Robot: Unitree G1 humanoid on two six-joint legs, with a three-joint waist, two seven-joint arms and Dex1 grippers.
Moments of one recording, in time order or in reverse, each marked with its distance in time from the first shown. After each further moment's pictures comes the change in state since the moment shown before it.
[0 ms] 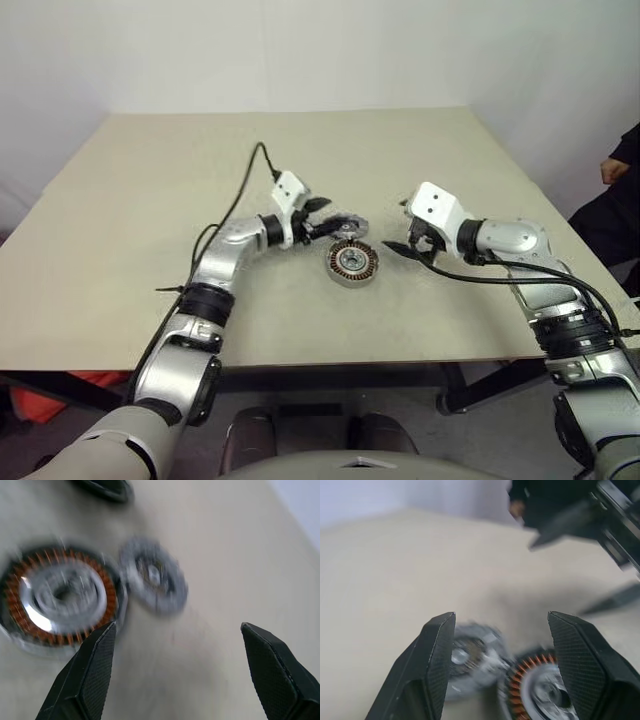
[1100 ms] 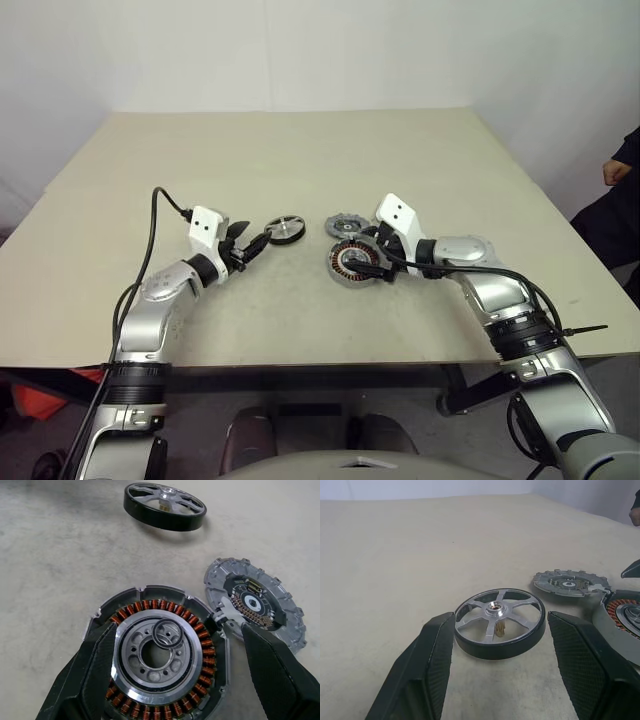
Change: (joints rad) left arm 0.401 0.130 0.138 -0.391 -0.092 0.147 0.241; right arm -0.001 0.172 0.059 0.112 0.085 0.186 0.025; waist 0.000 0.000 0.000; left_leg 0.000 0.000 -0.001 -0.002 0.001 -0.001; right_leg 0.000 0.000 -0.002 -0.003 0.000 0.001
